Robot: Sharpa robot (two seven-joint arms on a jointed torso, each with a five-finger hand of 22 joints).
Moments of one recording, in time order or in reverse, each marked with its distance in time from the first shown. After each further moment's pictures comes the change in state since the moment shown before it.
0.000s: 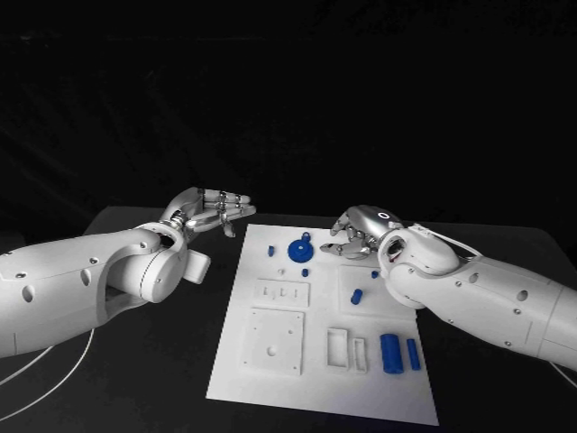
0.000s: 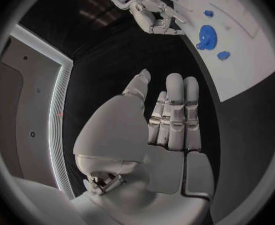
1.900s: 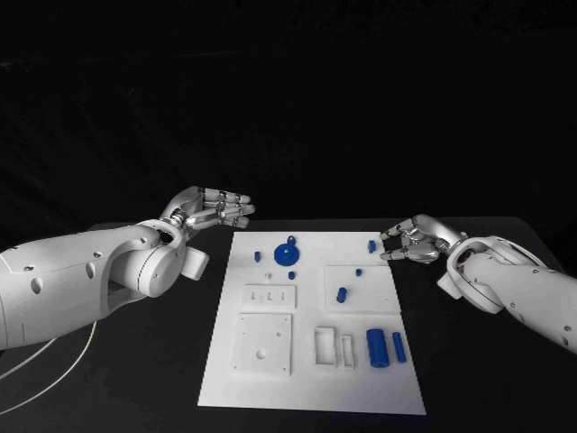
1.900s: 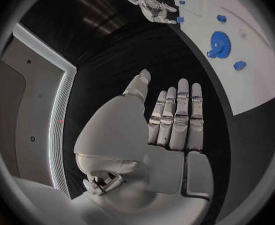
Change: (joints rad) left arm -0.007 -0.003 -0.003 -0.048 0.008 0.078 0.019; left_hand -0.012 0.022 -0.015 -0.021 -0.011 0.011 0.003 0.000 0.000 0.010 0.018 0.000 0.001 -0.081 0.113 -0.922 -0.180 -0.076 -0.055 0.123 -0.783 -0.345; right arm -0.076 -0.081 0.067 -0.290 0.460 0.138 0.489; right_hand 0.178 0.134 -0.307 -0.295 0.329 -0.110 0.031 -0.004 -0.008 -0.032 0.025 -0.003 -0.025 -0.004 0.018 -0.008 0.033 -0.011 0.004 0.018 -0.023 0.012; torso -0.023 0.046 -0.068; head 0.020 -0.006
